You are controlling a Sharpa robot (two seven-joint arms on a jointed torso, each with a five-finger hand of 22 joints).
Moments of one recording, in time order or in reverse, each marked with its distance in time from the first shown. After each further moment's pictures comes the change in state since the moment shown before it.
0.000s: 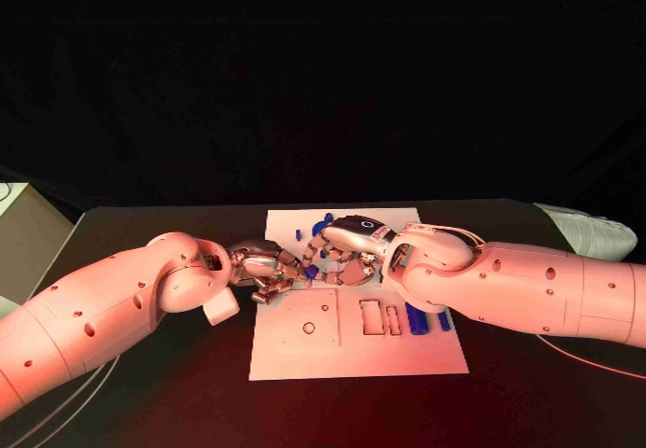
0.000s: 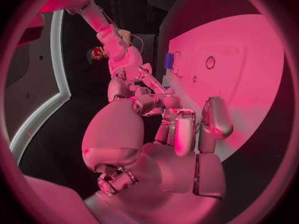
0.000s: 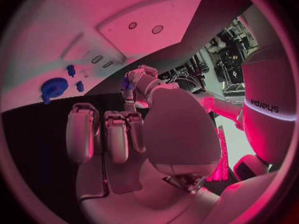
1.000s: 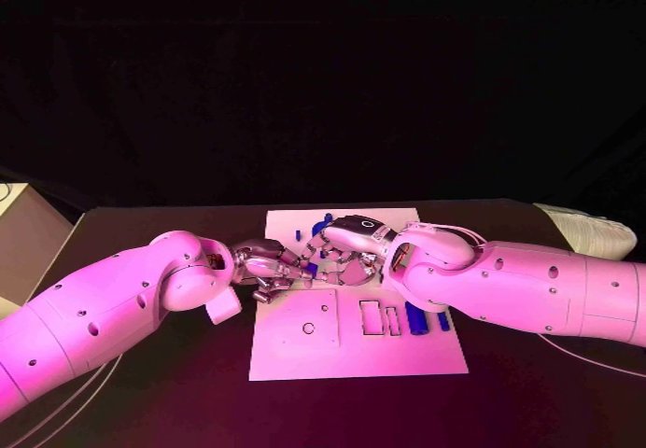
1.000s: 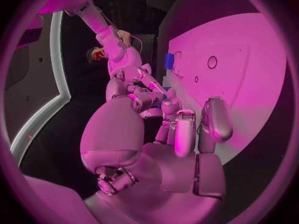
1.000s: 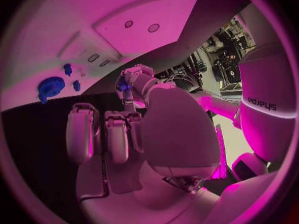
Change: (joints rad) left arm 0.003 0.011 0.002 0.000 -0.021 0.005 -0.001; left_hand 0.066 0.001 -0.014 0.100 0.012 0.007 0.013 0.100 0.058 0.078 -0.023 0.077 0.131 0.001 -0.021 0.009 0.000 -0.016 0.030 -0.015 0.015 0.029; right arm 0.007 -0.007 -0.001 0.009 0.012 0.007 0.030; right_hand 0.046 -0.025 0.007 -0.012 0.010 -0.020 0.003 -0.030 -0.008 0.000 0.000 -0.004 0.000 0.004 -0.004 0.000 0.000 0.000 0.000 0.000 0.000 0.000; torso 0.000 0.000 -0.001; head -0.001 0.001
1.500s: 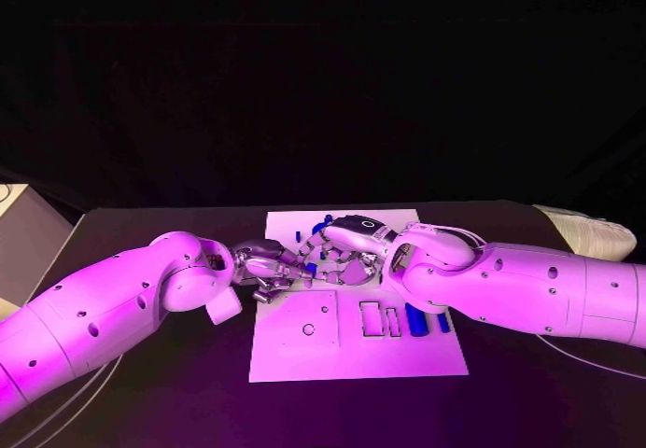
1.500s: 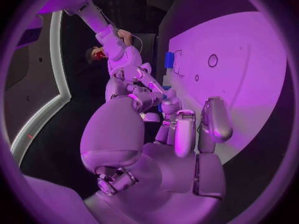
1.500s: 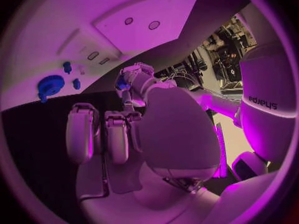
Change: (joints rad) left arm 0.002 0.001 0.001 -0.001 0.001 -0.008 0.000; left_hand 0.007 -0.001 0.000 0.000 0.000 0.000 0.000 0.001 0.001 0.000 0.000 -0.004 -0.002 0.000 0.000 0.000 0.000 0.000 0.000 0.000 0.000 0.000; right arm 0.000 0.000 0.000 -0.001 0.015 -0.017 0.002; right_hand 0.023 -0.023 -0.018 0.007 0.016 -0.117 -0.003 -0.048 -0.025 0.003 -0.012 0.000 0.000 0.000 0.000 0.000 0.000 0.000 0.004 0.003 0.000 0.000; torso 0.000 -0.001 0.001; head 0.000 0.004
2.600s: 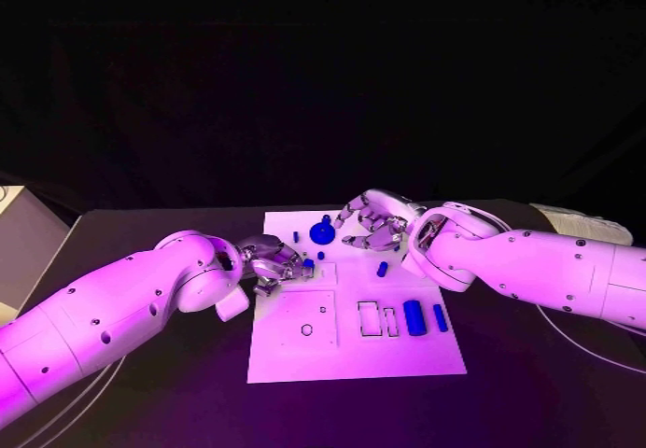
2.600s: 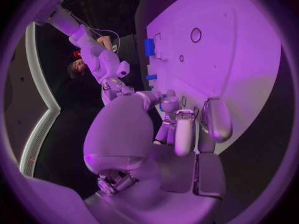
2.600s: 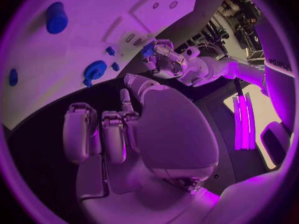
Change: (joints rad) left arm 0.002 0.028 -0.001 0.018 -0.153 -0.171 -0.069; left_hand 0.171 0.033 -0.168 0.155 -0.020 -0.048 -0.029 0.051 0.024 0.003 0.003 -0.023 -0.016 0.000 0.000 0.000 0.000 0.000 0.004 0.004 0.000 -0.013; right arm 0.029 -0.072 0.016 -0.059 0.311 -0.022 -0.076; right_hand 0.013 0.021 -0.047 0.039 0.039 0.025 0.044 0.056 0.017 -0.003 0.054 0.000 0.000 -0.003 0.053 0.000 0.000 0.000 -0.002 0.045 -0.004 0.000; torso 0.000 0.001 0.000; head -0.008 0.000
